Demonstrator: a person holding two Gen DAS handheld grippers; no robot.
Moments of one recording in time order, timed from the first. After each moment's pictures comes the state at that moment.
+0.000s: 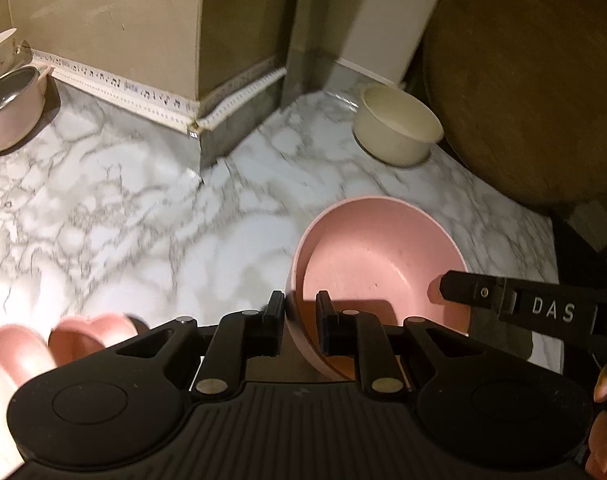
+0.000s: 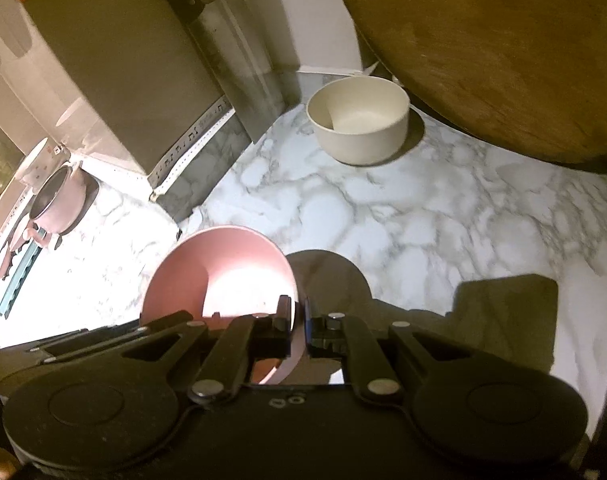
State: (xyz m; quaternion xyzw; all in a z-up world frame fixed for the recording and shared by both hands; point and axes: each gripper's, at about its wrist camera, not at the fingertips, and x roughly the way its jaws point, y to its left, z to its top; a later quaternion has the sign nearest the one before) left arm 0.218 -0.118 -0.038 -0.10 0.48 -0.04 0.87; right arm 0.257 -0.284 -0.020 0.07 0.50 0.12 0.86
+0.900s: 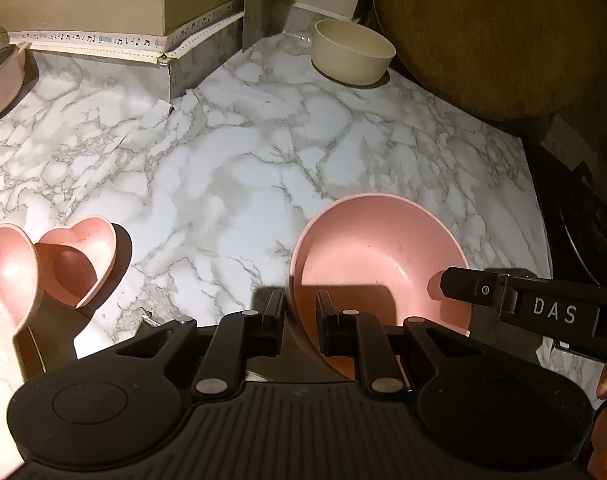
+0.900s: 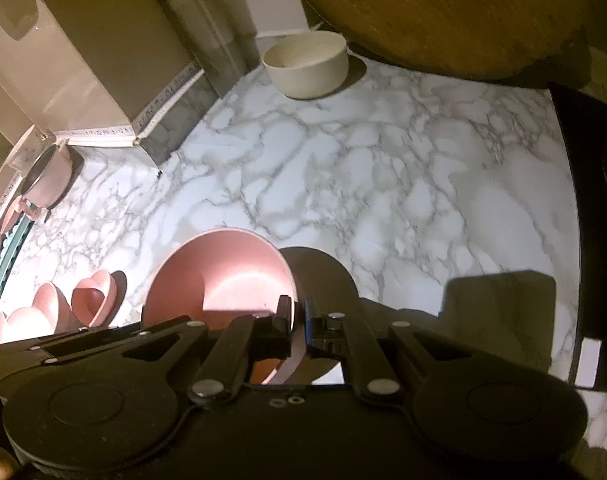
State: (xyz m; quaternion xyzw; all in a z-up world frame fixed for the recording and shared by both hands) left arm 0.159 -0.138 -0.059 -0.06 0.52 -0.09 0.85; right arm 0.170 -0.311 -0.035 0.09 0.51 0.07 0.85
